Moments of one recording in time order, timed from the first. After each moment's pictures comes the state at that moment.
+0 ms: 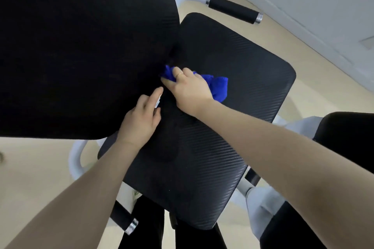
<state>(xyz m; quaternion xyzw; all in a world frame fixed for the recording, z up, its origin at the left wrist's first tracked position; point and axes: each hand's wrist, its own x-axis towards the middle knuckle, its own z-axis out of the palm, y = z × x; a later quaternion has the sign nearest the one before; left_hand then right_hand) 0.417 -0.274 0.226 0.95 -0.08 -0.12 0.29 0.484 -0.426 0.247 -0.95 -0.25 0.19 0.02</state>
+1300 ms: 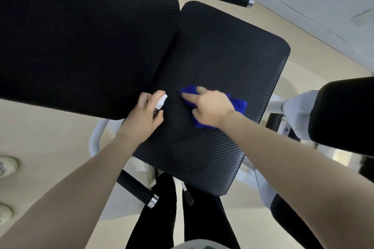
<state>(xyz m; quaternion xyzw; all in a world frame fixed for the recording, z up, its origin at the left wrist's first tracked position) 0.385 -0.236 0.233 0.92 -0.12 -0.15 0.35 0.402 -0.443 0.267 -0.94 -0.12 0.32 0.03</state>
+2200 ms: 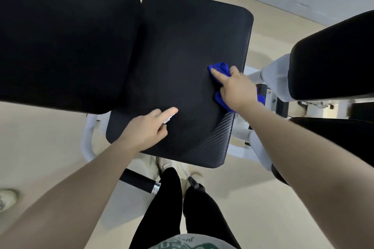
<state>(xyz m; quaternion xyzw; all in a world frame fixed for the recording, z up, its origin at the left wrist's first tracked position) 0.349 -0.253 0.254 0.88 -0.32 -0.30 0.17 0.334 -0.520 0.271 -0.97 0.12 0.21 0.02</state>
